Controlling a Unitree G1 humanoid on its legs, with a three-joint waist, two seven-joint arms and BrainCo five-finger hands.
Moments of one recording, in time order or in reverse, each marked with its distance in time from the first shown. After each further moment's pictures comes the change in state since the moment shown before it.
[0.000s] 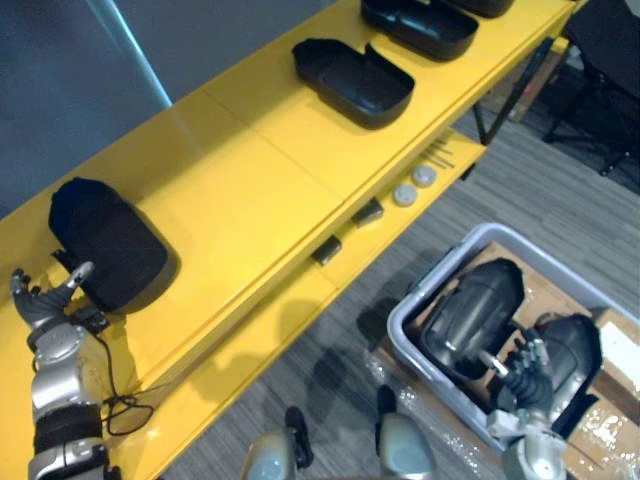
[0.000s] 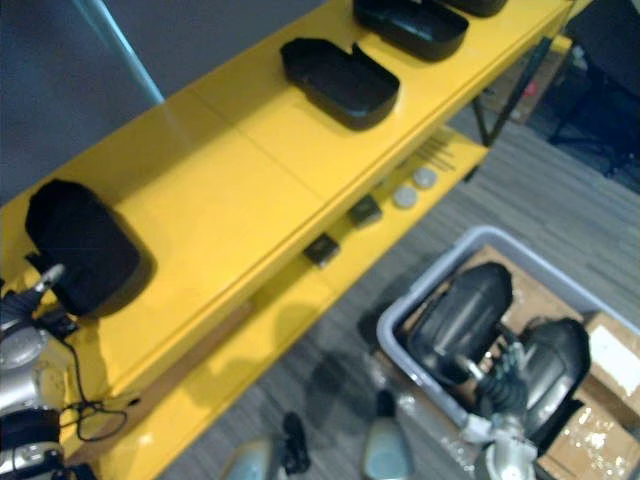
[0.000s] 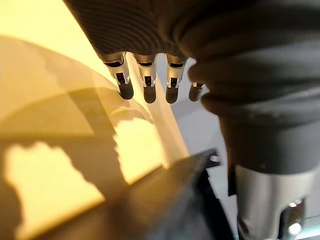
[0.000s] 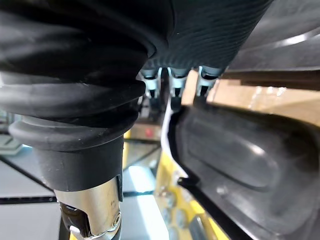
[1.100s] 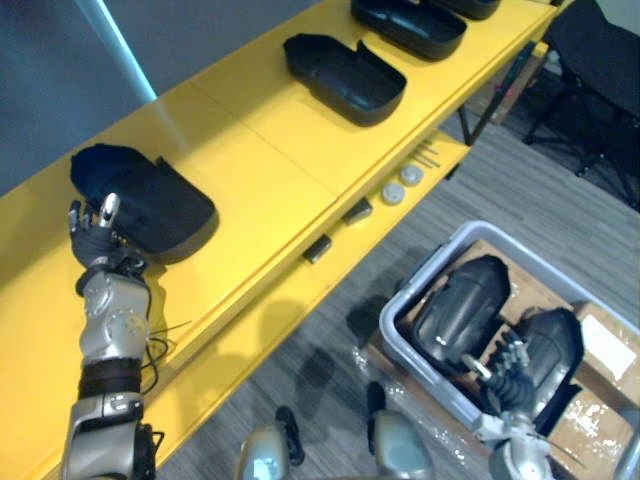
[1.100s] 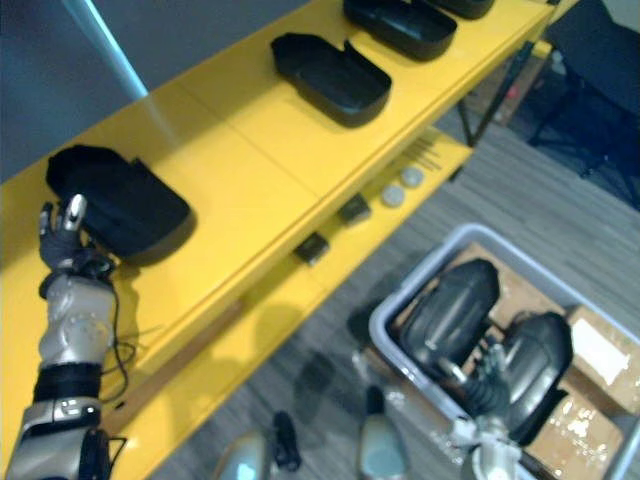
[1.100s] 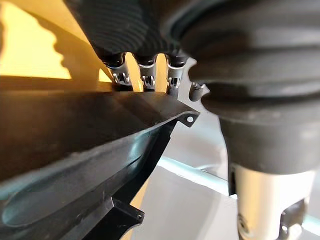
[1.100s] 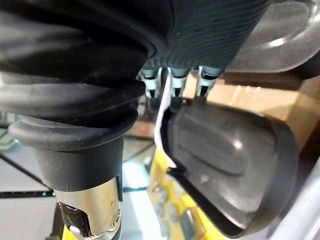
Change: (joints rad) left arm -0.217 -0.074 -0.187 -0.021 -0.290 -0.146 -0.001; right arm 0.036 0.037 0.055 0.000 -0.016 0.002 0.017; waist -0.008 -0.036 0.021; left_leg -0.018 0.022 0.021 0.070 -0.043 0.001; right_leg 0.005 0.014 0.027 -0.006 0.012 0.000
